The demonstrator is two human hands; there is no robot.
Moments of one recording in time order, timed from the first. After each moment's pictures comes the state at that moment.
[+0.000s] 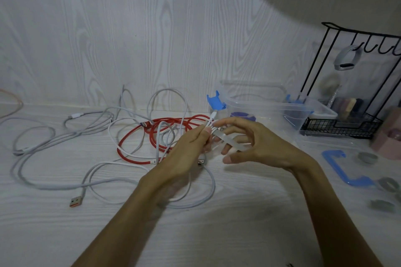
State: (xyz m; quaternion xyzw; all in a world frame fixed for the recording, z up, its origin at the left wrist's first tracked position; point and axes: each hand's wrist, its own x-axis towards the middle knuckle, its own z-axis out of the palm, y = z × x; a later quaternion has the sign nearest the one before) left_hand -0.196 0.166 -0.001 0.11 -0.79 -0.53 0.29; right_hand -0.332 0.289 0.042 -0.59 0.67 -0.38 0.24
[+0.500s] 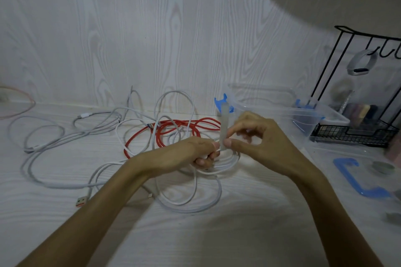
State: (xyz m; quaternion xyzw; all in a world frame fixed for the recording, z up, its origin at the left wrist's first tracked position) left_hand -0.193 0.131 0.004 0.05 -0.80 -0.60 0.03; right_hand -0.319 0.283 0.041 -0.62 0.65 -0.43 0.05
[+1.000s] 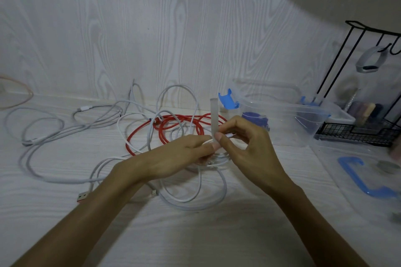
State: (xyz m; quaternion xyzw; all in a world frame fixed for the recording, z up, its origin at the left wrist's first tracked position) left_hand -0.166 0.135 0.008 0.09 -0.87 -0.48 0.08; right_hand -0.285 0.260 0.014 -0.59 0.63 -0.49 -0.02
